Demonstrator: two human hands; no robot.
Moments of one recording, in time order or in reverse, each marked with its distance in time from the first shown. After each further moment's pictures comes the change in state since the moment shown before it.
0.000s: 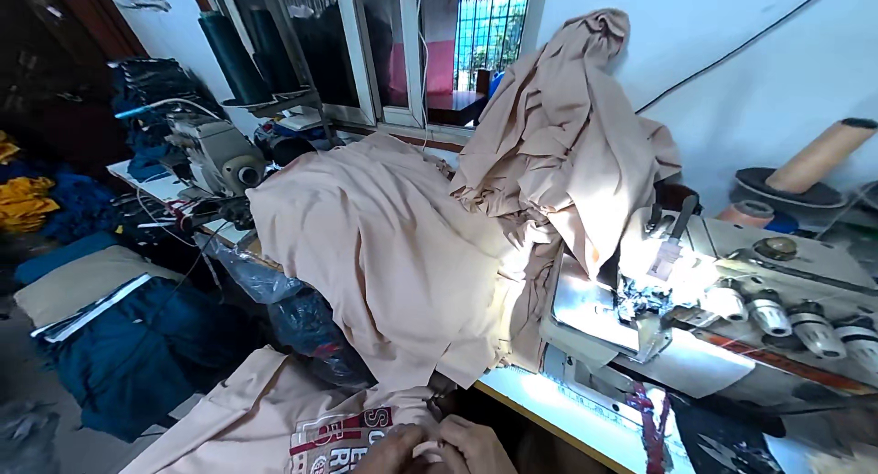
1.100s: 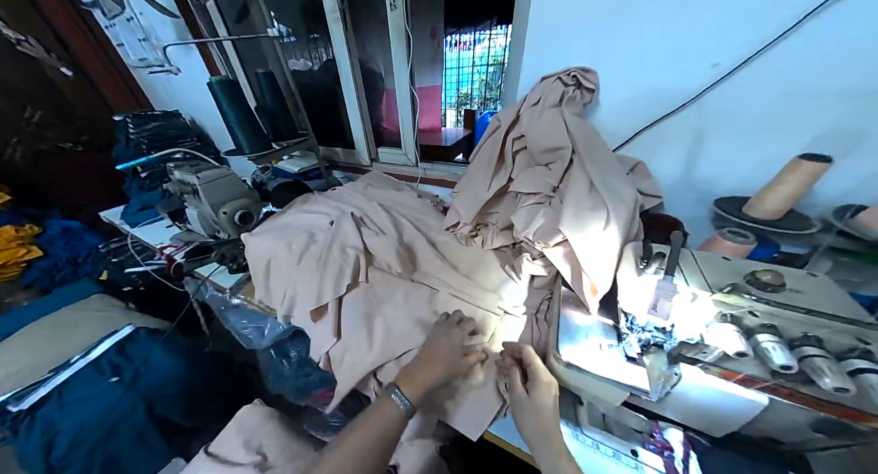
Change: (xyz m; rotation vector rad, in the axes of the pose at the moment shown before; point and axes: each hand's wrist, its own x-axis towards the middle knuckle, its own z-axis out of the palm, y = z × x) left_hand 0.215 0.045 -0.081 0.325 0.031 0.065; right_hand 0.082 0.054 -0.066 -0.149 0.722 0.179
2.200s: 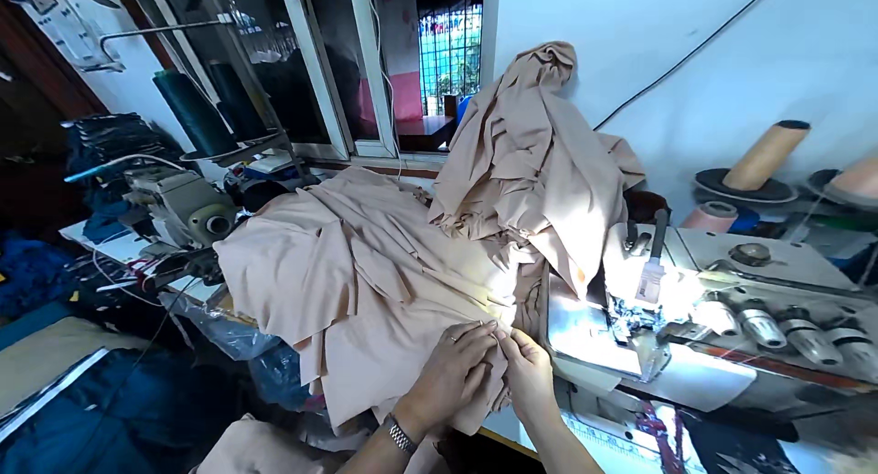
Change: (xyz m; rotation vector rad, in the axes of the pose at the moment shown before) left_hand -0.019 0.000 0.044 -0.073 0.347 0.464; right_hand 0.026 -0.013 0.004 0.511 0.091 0.464
